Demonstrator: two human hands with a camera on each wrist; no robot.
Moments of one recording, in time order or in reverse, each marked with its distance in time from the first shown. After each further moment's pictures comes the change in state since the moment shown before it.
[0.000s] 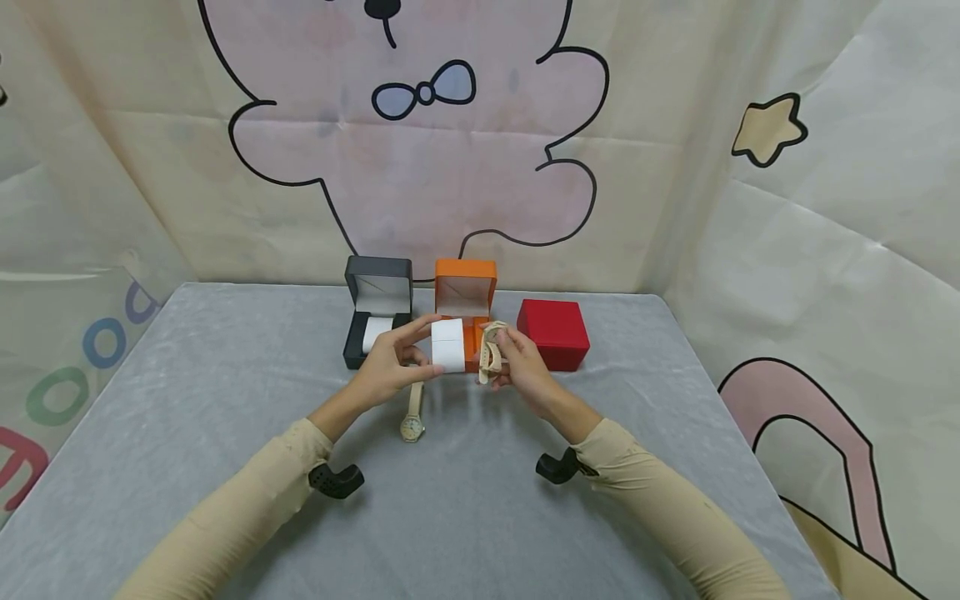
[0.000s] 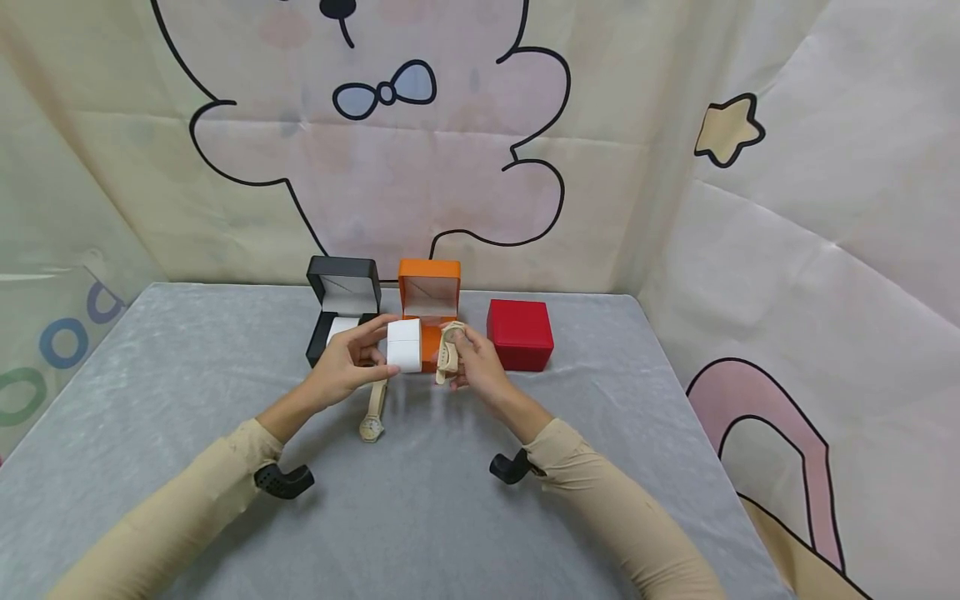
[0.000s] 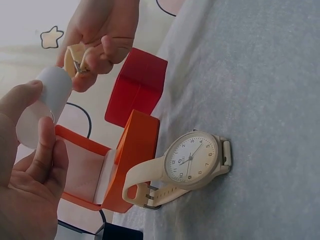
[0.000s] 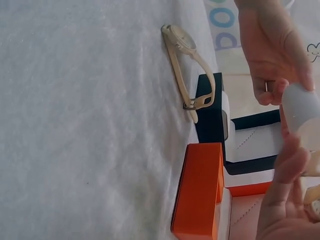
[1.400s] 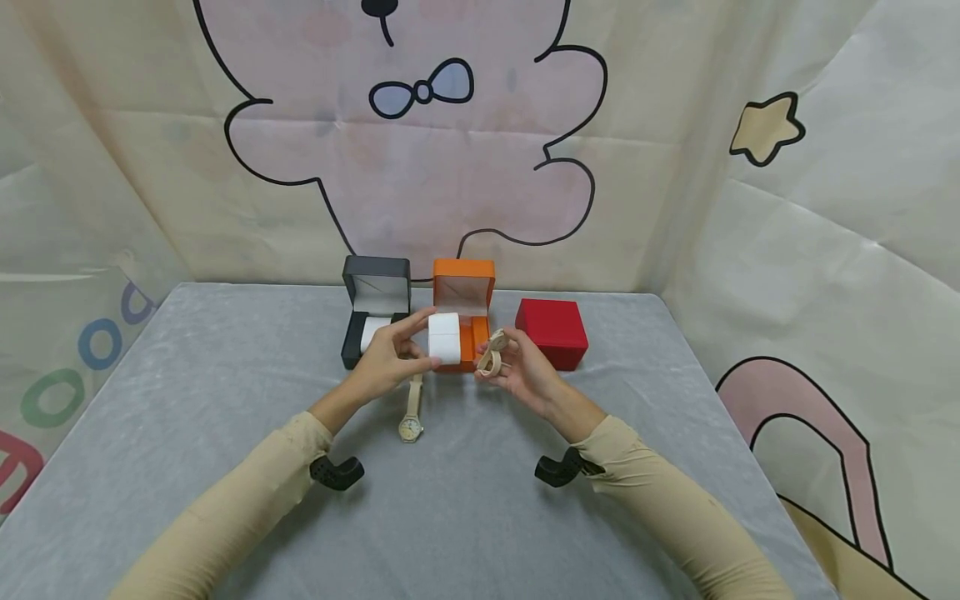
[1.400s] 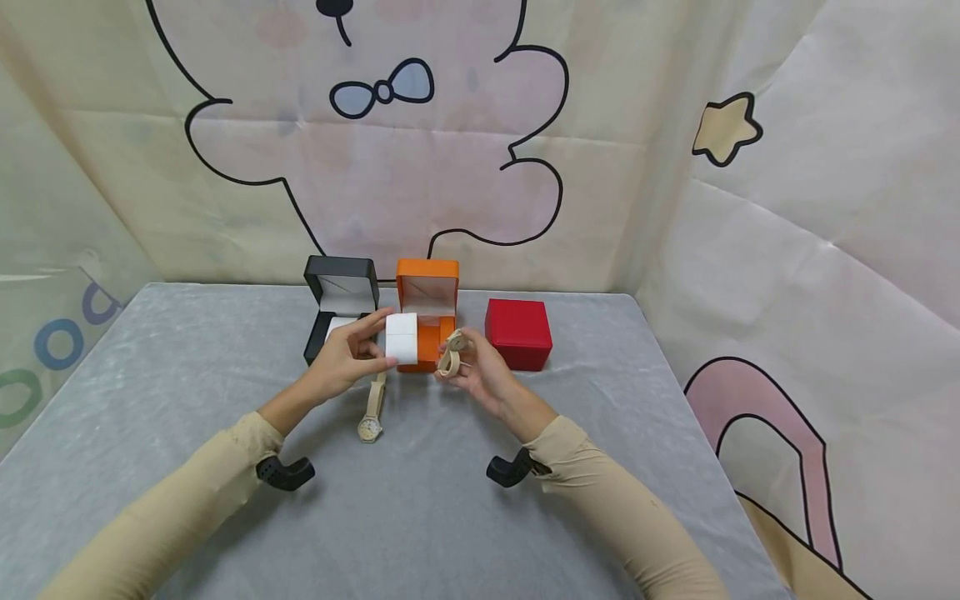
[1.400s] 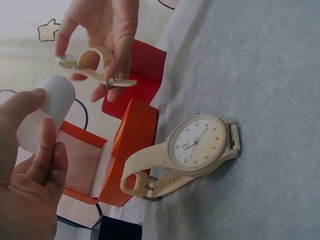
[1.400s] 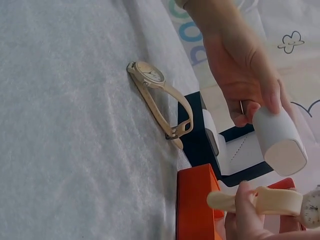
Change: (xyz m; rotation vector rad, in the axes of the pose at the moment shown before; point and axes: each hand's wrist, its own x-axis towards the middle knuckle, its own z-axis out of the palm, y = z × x) left_hand 0.007 -0.003 -0.005 0.027 0.007 -0.010; right_hand 0.002 -0.005 -0.002 0.371 0.072 0.245
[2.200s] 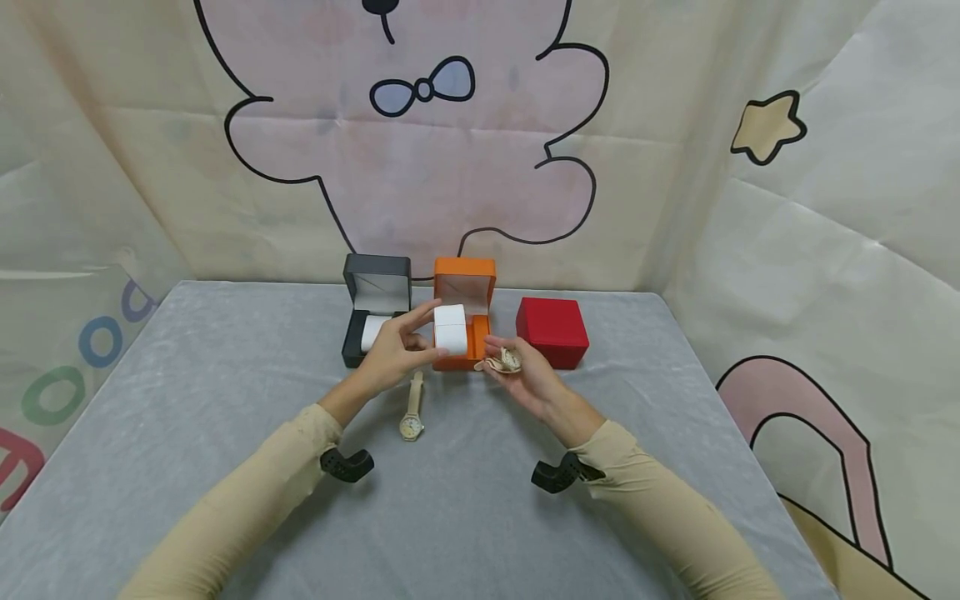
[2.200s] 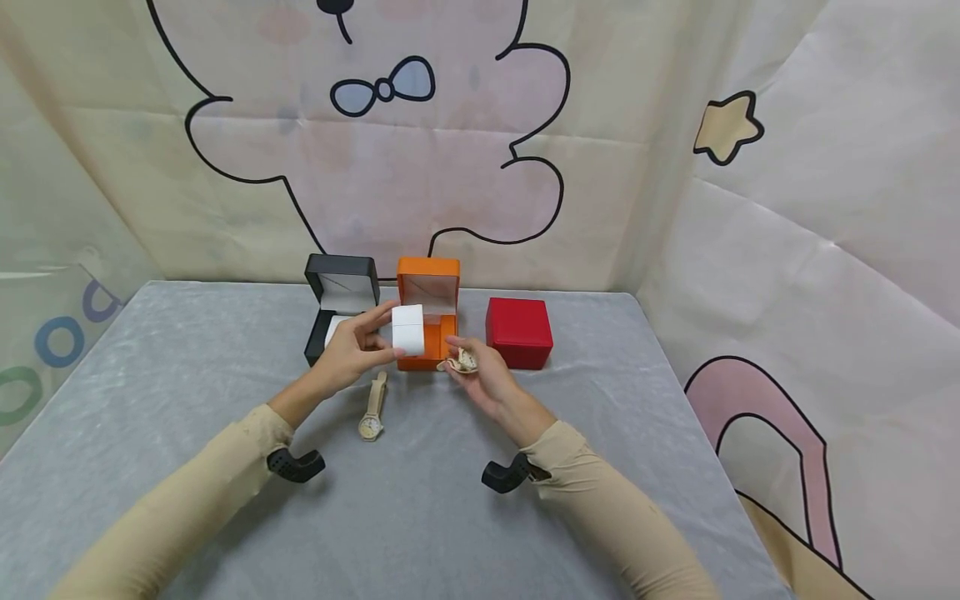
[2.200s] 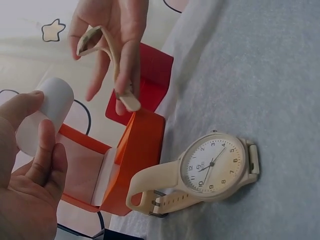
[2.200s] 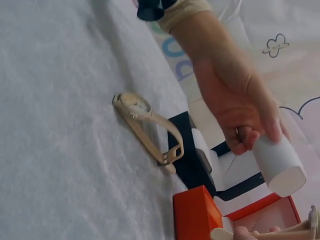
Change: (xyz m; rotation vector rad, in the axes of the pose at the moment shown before) left_hand 0.011 0.000 0.005 -0.037 0.010 -0.021; right_hand 0.000 0.006 0.006 0.119 0.092 -0.001
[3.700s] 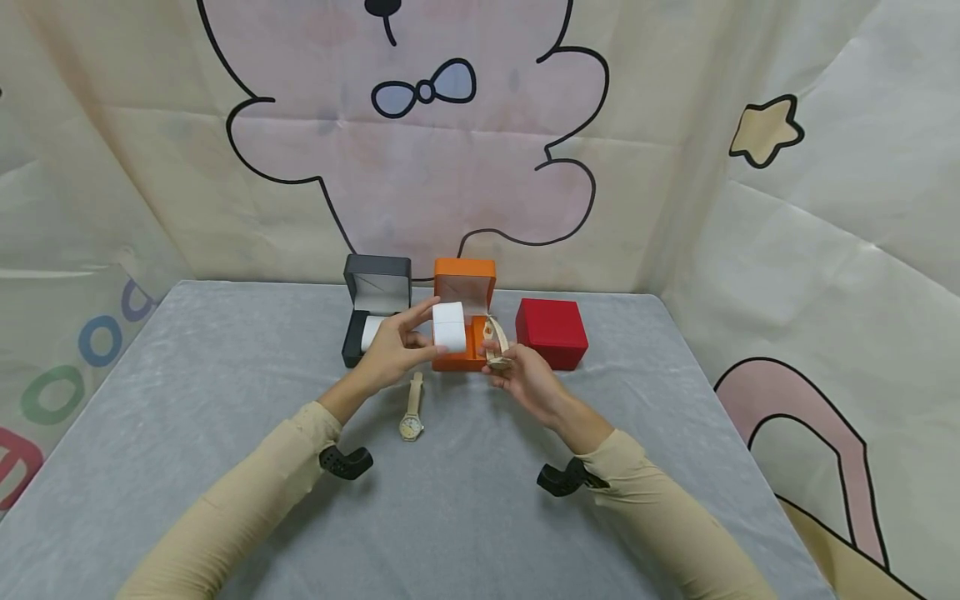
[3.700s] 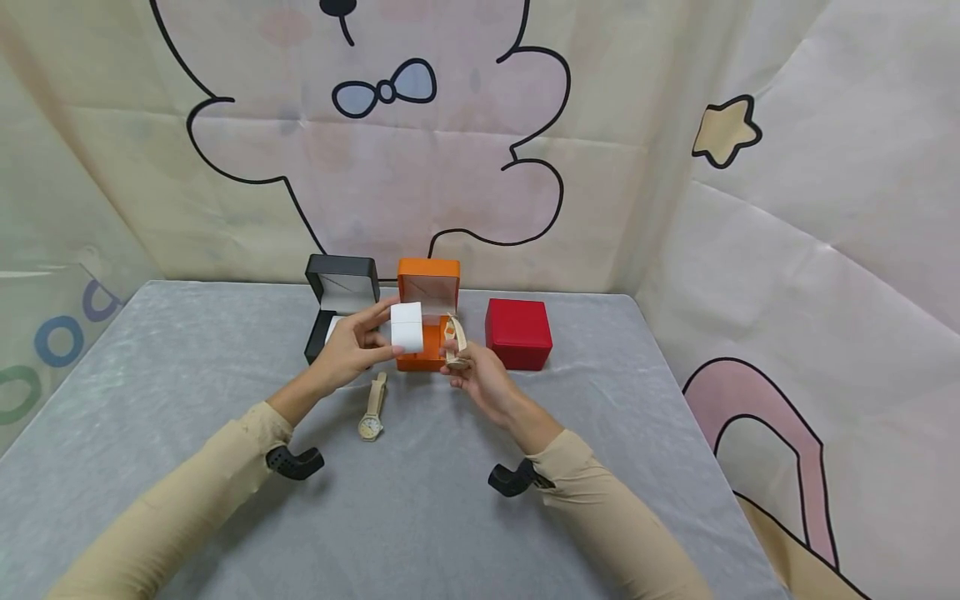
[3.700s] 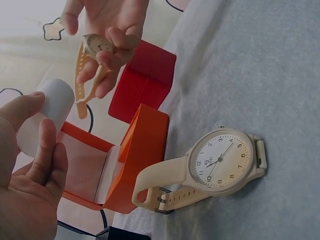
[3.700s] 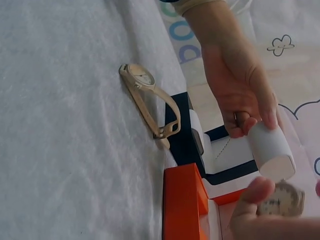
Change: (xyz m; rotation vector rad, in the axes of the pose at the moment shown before) left_hand 0.000 0.003 -0.003 -0.041 0.000 -0.010; right_hand -0.018 -0.004 0.000 -0.271 -0.128 -0.047
